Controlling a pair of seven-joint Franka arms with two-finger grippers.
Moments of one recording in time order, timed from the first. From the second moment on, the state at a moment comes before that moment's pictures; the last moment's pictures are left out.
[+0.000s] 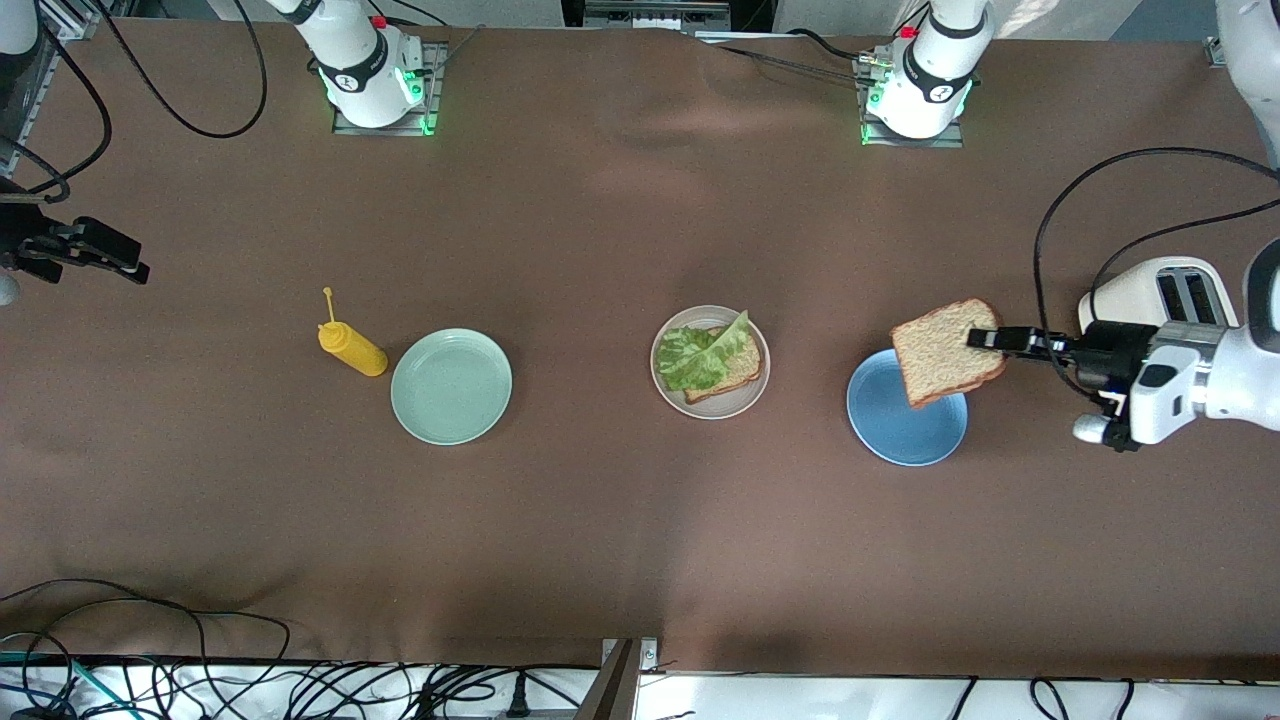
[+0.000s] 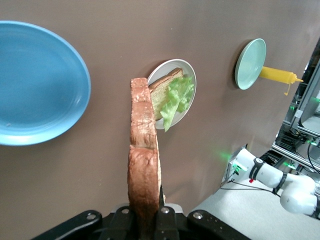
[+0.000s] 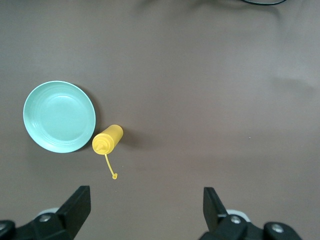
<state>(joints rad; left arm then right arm) 0.22 0.58 -0.21 -1.29 -0.55 1.39 0.10 0.02 0.06 -0.10 -1.61 -0.01 1.67 -0.08</state>
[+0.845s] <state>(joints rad) -0.08 0.64 -0.21 -1.39 -0.69 1.63 -0.07 0.02 0.06 -0.10 -1.61 -0.01 1.67 -0.08</state>
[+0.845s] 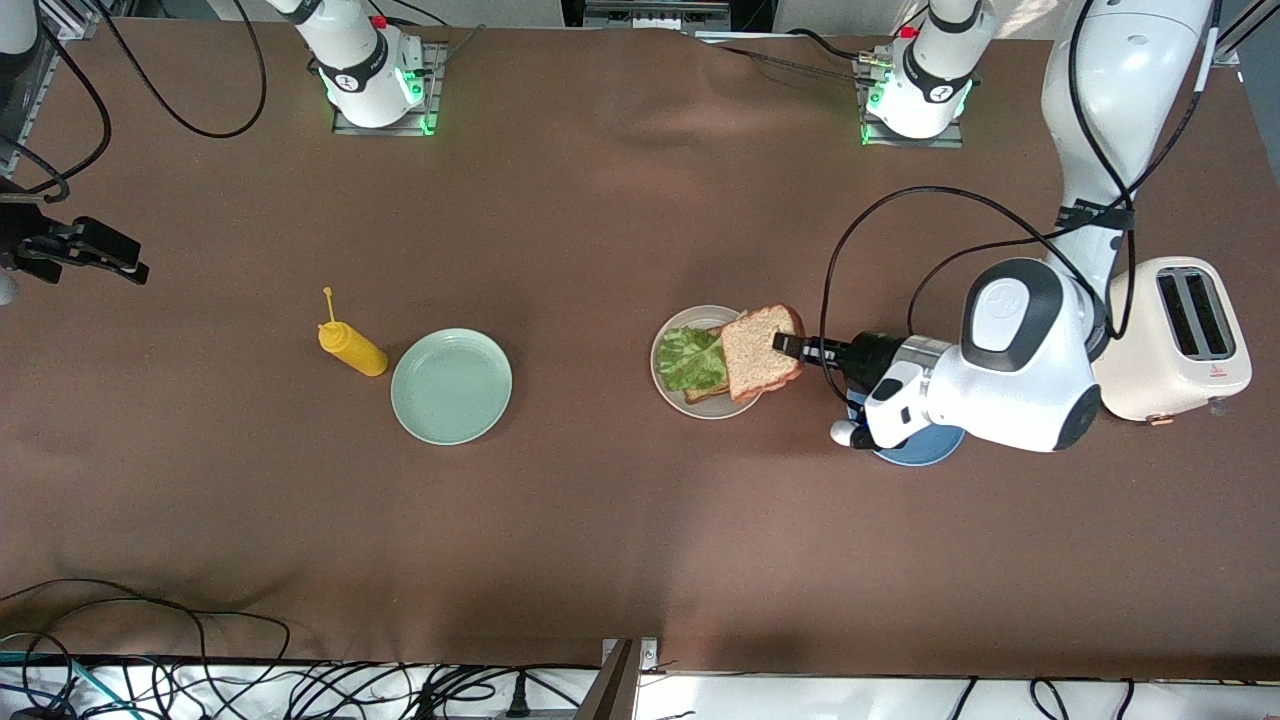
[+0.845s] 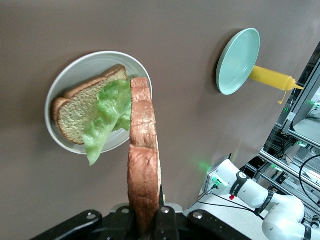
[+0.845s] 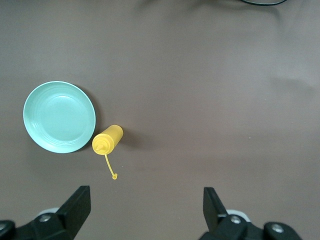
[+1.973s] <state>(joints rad) -0.16 0.78 -0.21 -1.40 -0.71 1.79 -0.19 0.03 0.06 -0.10 -1.61 -0.01 1.67 -0.08</state>
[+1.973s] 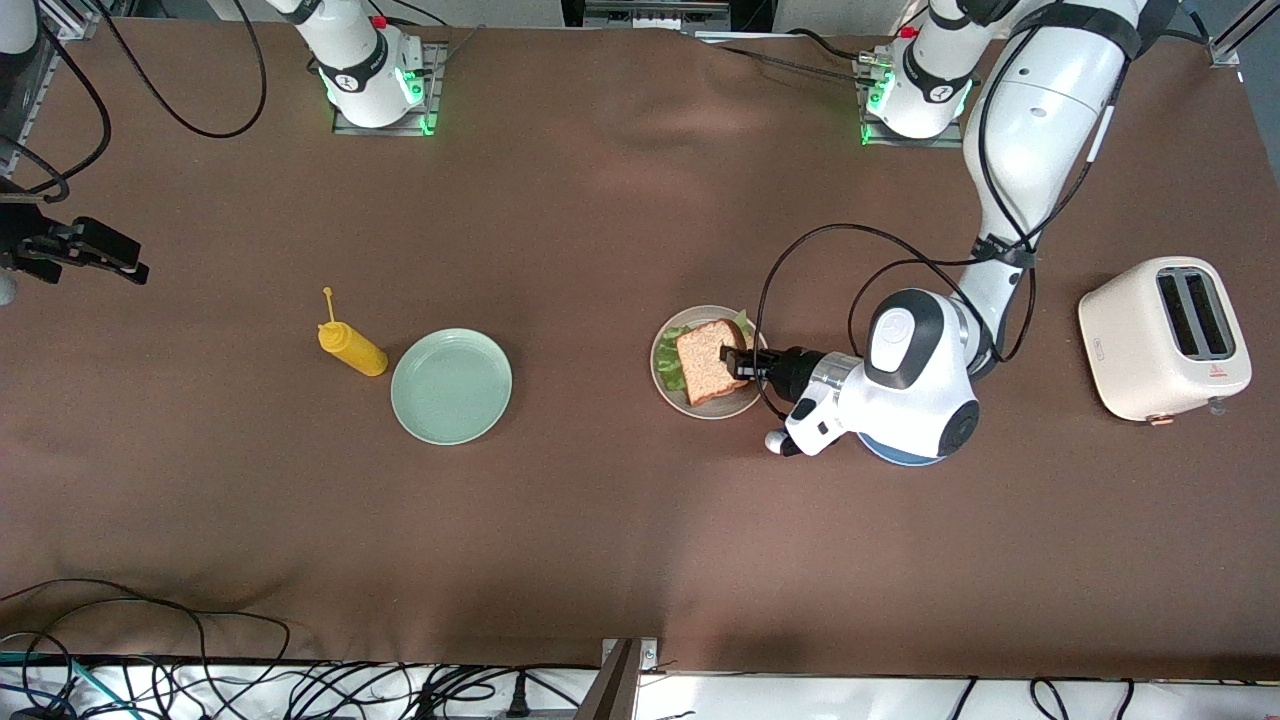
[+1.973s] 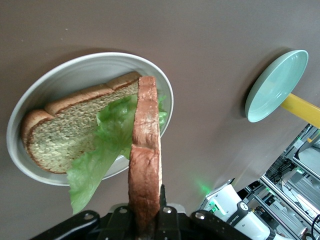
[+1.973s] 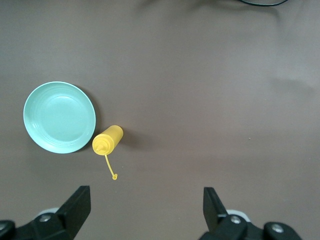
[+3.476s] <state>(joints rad) 0.01 0.76 -0.18 -1.42 -0.46 1.62 -0.27 0.03 0.06 -0.10 -1.61 -0.01 1.67 -0.08</state>
